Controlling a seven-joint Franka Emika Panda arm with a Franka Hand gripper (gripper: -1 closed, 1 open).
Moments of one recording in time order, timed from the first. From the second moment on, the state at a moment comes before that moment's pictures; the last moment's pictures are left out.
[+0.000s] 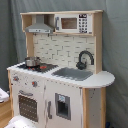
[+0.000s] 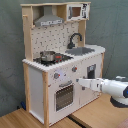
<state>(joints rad) -0.37 -1.49 1.56 -2.48 0.13 2.93 -0.57</state>
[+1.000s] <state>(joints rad) -0.36 -1.49 1.54 -2.58 0.13 2.97 -0.88</state>
